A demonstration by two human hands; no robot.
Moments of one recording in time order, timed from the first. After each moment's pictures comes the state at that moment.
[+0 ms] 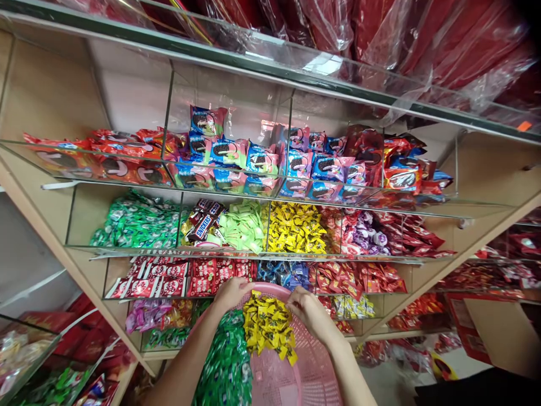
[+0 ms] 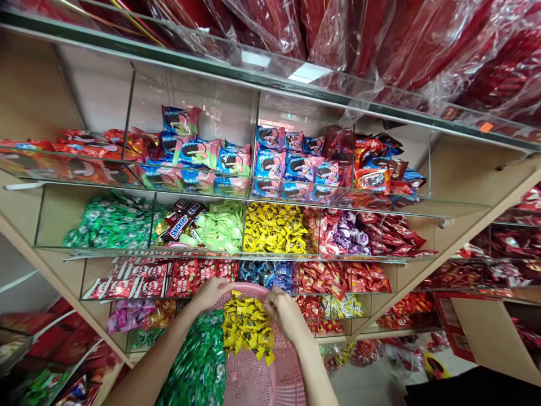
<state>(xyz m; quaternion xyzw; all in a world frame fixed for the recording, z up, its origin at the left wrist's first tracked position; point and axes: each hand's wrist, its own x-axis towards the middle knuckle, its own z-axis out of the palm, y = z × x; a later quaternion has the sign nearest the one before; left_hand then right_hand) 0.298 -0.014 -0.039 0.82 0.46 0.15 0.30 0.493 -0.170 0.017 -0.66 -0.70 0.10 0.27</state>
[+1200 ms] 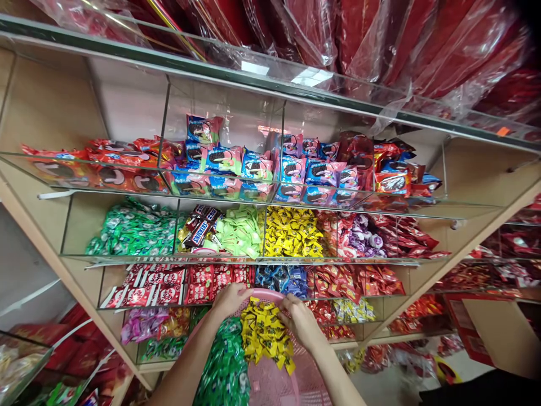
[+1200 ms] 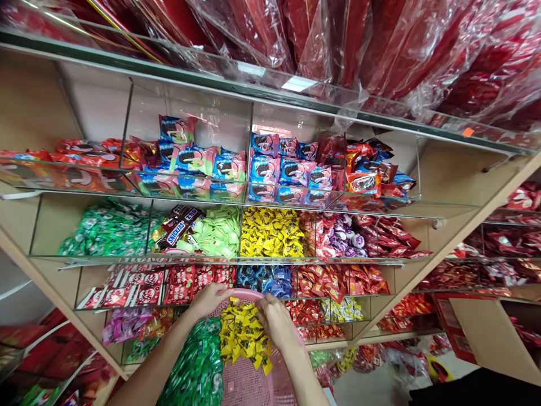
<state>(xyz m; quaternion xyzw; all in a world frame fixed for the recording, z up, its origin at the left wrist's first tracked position) 0.301 -0.019 -0.032 0.83 0.47 0.13 0.28 0.481 -0.160 -0.012 -0.70 -0.68 0.06 0.21</state>
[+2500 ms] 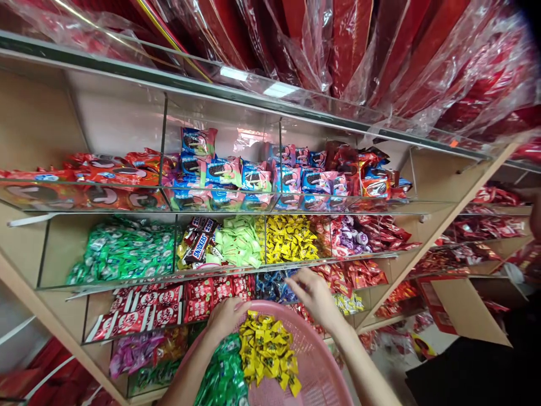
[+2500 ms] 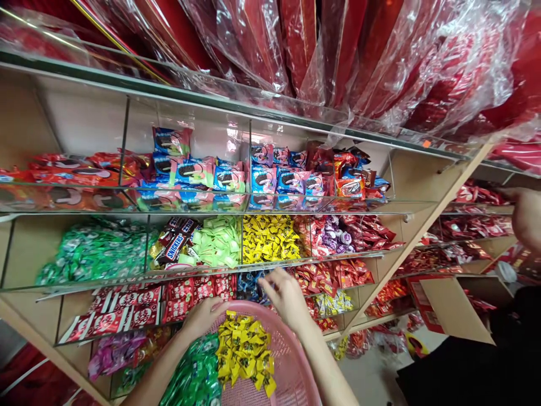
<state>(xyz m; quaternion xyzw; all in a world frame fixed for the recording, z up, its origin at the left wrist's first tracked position) 0.276 -0.021 -0.023 0.87 0.42 0.12 0.24 0.460 -0.156 0.095 -0.68 -0.63 -0.02 0.37</state>
